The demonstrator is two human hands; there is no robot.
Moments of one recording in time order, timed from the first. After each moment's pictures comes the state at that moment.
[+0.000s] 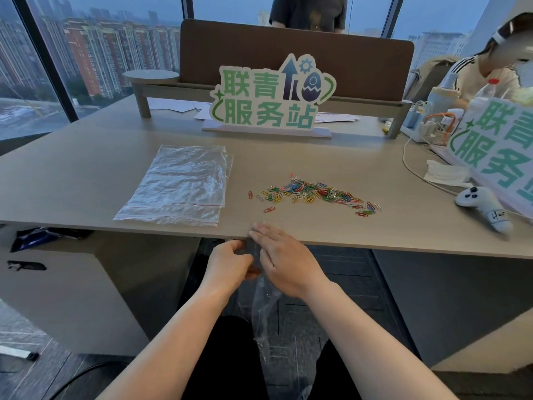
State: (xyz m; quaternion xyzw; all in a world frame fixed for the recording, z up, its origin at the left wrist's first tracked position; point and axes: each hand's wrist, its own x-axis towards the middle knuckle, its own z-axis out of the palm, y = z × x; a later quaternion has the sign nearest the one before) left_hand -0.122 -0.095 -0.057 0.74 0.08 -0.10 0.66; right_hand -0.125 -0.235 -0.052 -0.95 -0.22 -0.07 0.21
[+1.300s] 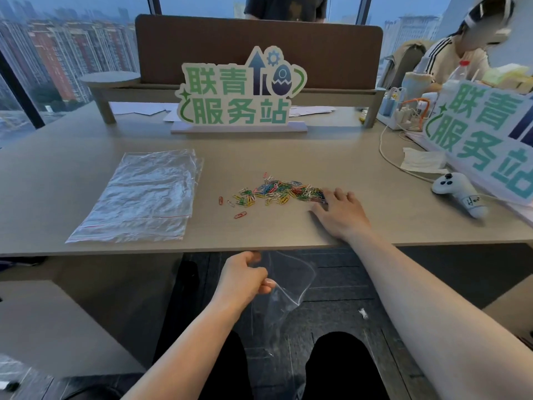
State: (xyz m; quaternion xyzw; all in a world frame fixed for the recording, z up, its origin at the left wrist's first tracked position) left_hand -0.121 -0.161 -0.060 0.76 0.06 -0.17 0.63; right_hand -0.046 -0.397 -0.039 -0.98 0.12 -0.02 0.13
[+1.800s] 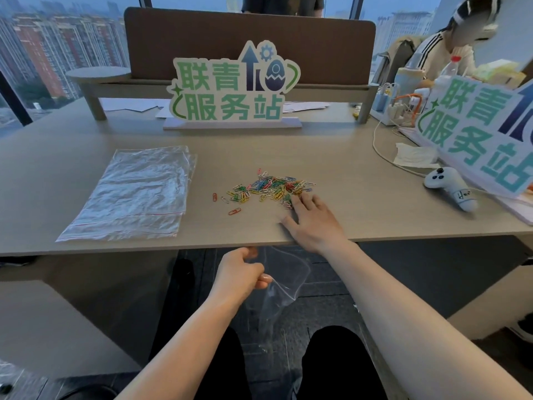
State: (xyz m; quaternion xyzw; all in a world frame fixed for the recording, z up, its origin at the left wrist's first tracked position) left_hand -0.120 -0.164 -0.062 0.76 0.06 -0.17 0.63; right_hand -0.072 -0.348 -0.044 -0.99 0.03 -0.01 0.14
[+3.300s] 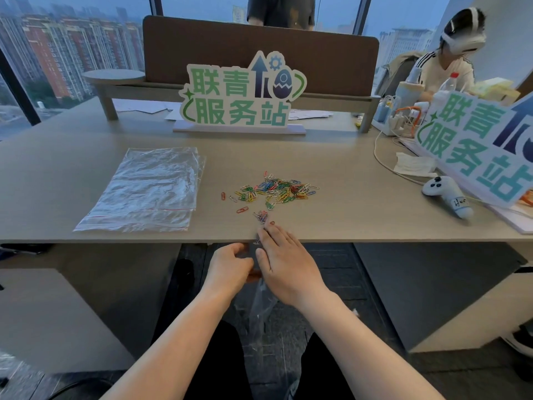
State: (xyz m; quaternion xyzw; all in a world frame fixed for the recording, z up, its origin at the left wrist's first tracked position) left_hand -0.126 -0.138 -0.058 0.76 0.05 -0.12 0.63; right_hand -0.147 -0.268 -0.052 -0.98 -0.10 -0.07 0.17
